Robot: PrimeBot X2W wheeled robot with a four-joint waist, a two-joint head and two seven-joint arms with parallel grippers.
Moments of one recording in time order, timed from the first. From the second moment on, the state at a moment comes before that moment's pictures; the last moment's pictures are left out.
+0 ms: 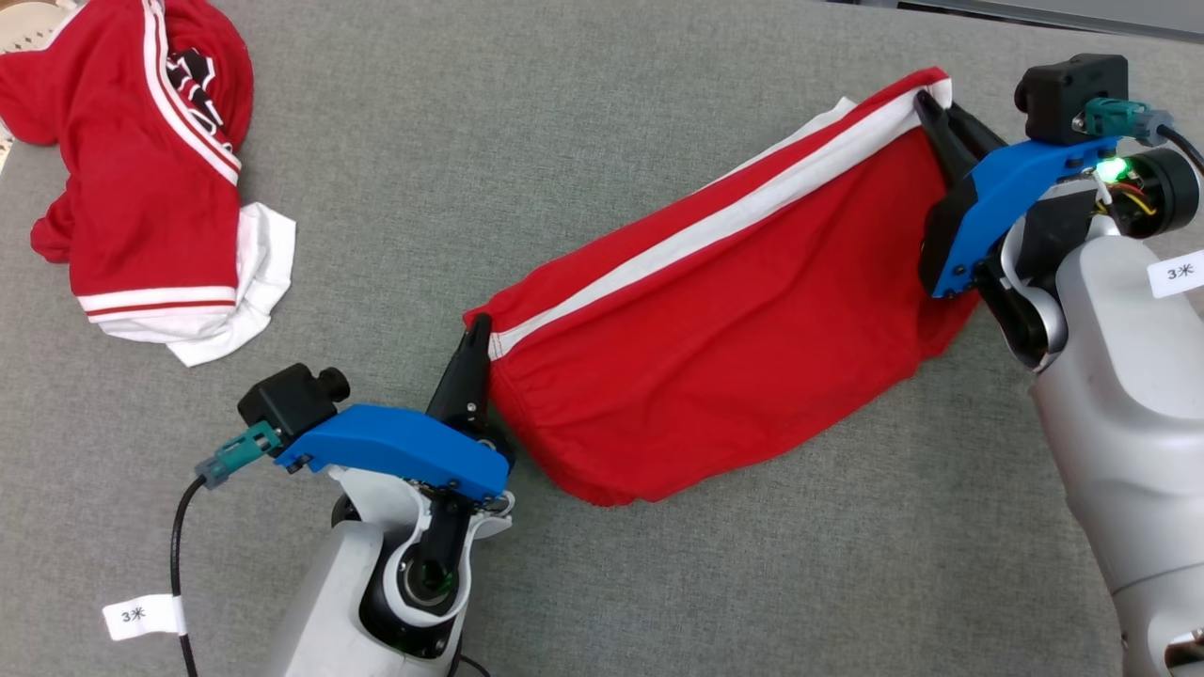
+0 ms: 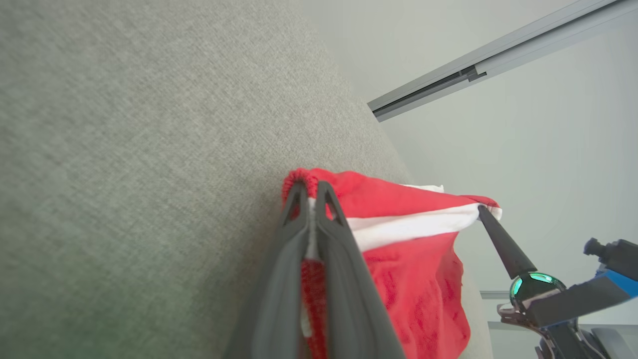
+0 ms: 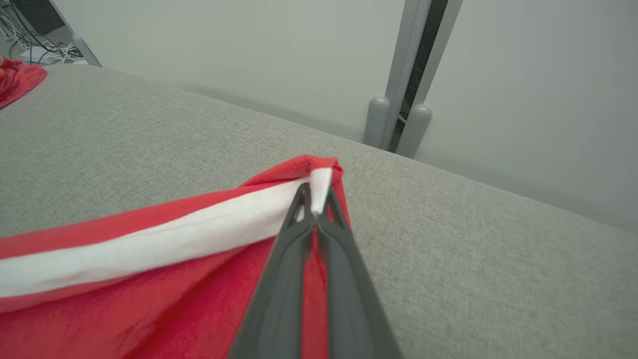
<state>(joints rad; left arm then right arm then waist) -0.32 0.05 -0.34 0.19 -1.11 0.10 0.02 -0.89 -0.22 0.19 0.72 0.23 0.13 0.11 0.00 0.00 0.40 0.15</state>
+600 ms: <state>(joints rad) -0.25 0.19 -0.34 0.16 -1.02 0.08 -0.09 -0.96 -0.28 0.31 0.91 0.29 0.13 -0.04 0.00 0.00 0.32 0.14</state>
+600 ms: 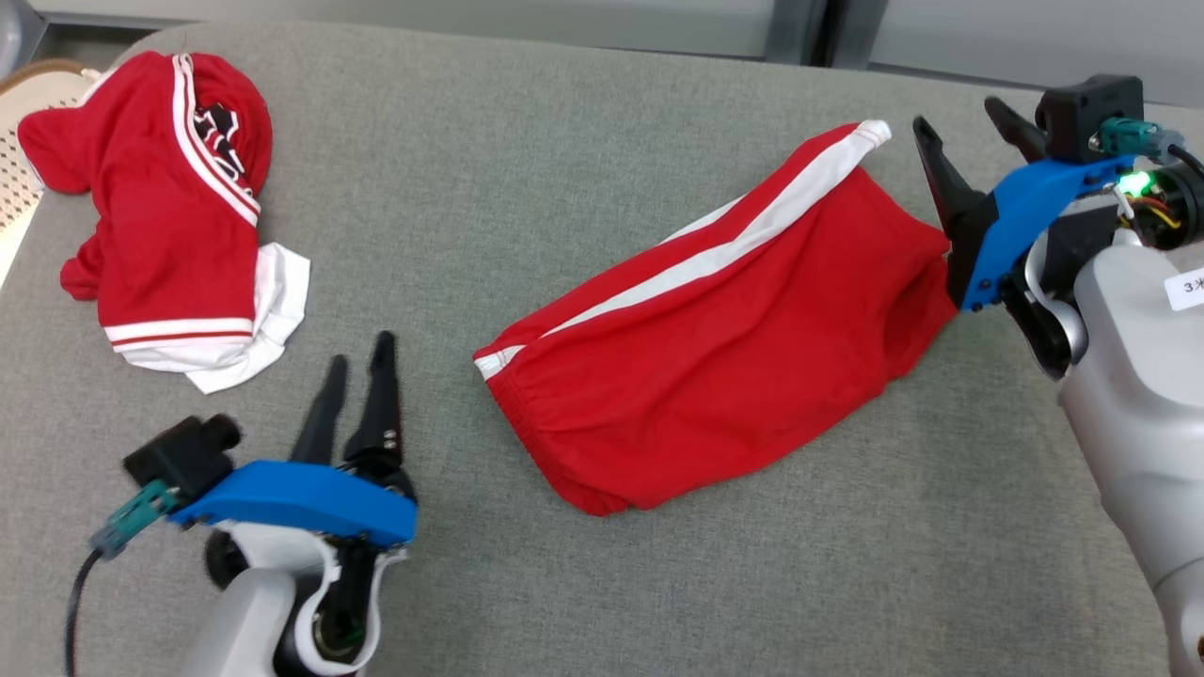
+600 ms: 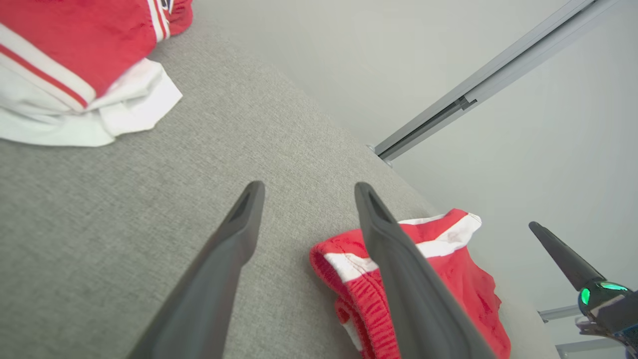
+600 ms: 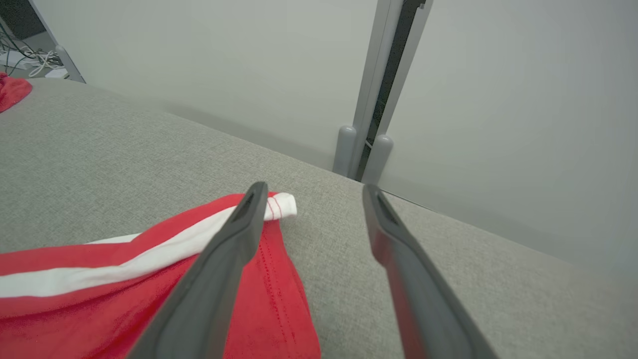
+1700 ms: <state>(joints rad) -0.18 0.24 -0.30 0.14 -0.92 0.12 -0.23 -0.86 -0.35 0.47 0.97 0.54 0.13 0.10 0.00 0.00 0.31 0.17</state>
